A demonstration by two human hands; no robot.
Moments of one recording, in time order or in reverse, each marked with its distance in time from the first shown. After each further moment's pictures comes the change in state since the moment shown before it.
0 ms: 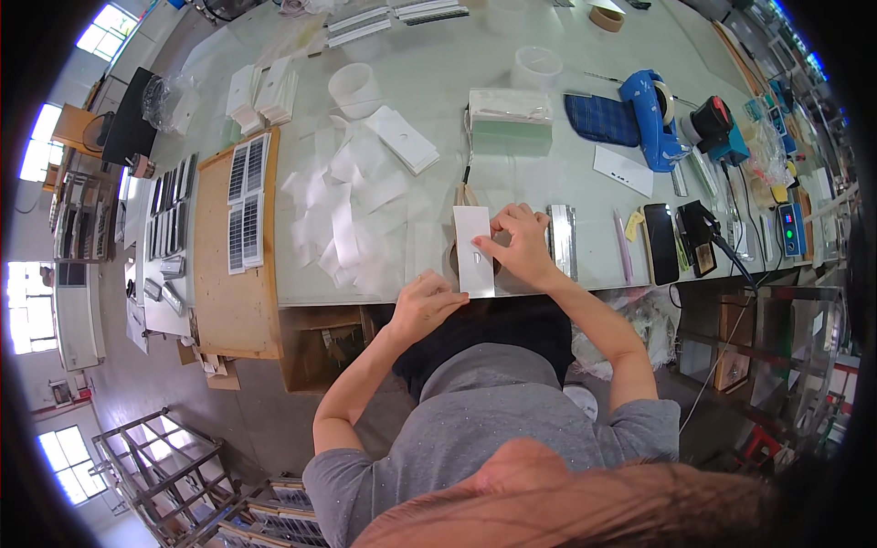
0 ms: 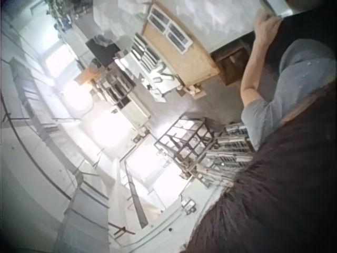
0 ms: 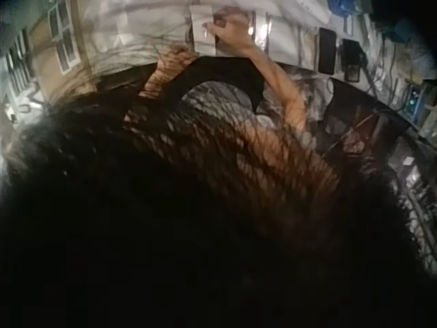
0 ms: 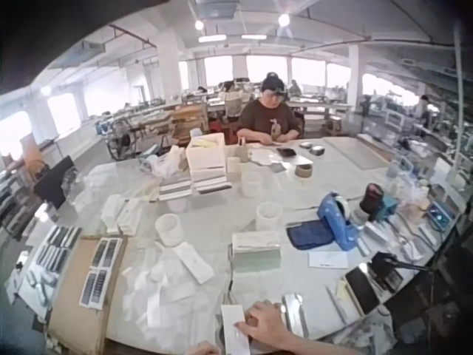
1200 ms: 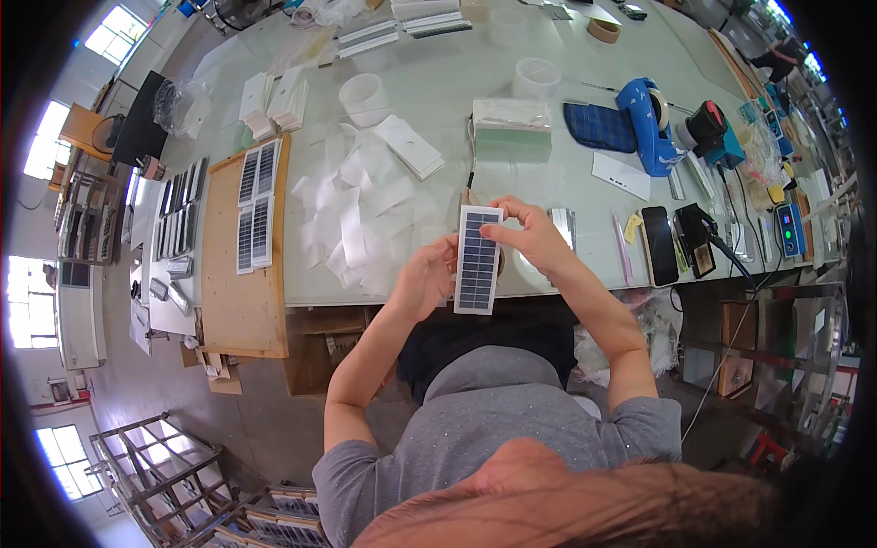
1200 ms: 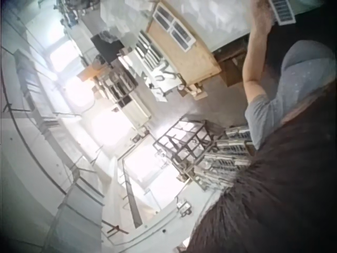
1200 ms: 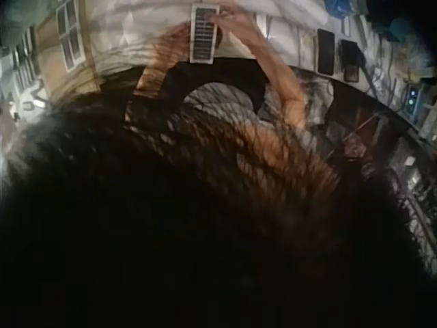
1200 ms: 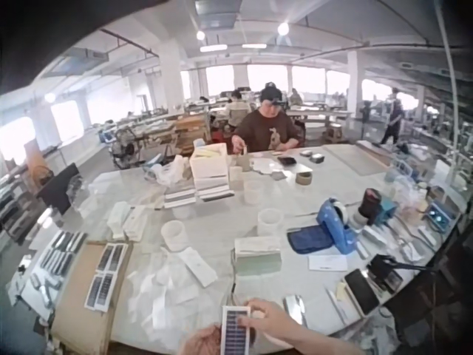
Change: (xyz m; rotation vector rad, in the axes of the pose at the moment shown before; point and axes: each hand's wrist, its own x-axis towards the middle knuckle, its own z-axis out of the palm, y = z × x) left_hand 0.060 0.028 -0.033 -1.497 -0.064 -0.748; right_hand 0.025 -0.039 -0.043 0.824 -0.282 0.315
